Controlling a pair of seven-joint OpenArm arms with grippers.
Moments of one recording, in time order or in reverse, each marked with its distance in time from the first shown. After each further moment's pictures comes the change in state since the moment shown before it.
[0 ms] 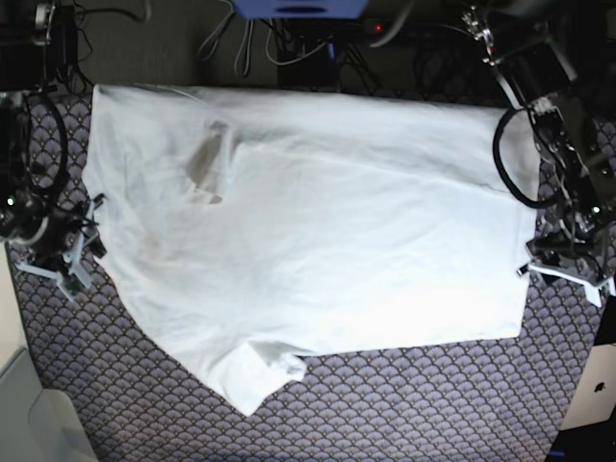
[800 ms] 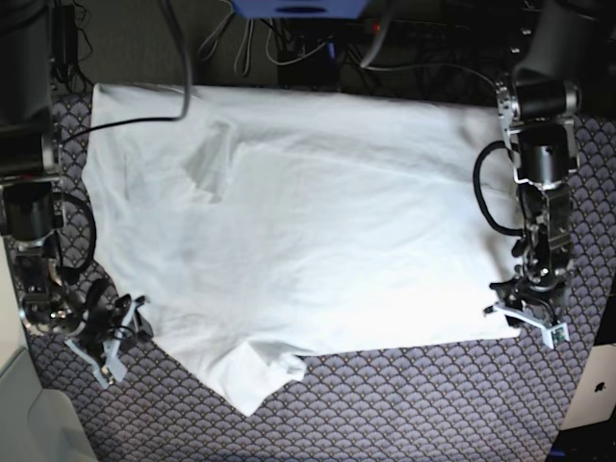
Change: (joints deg) left arm -18.8 -5.8 18.4 -46.6 0.3 0.2 -38.3; right arm 36.9 -6.4 -21.6 -52.8 -0.1 -1.3 24.5
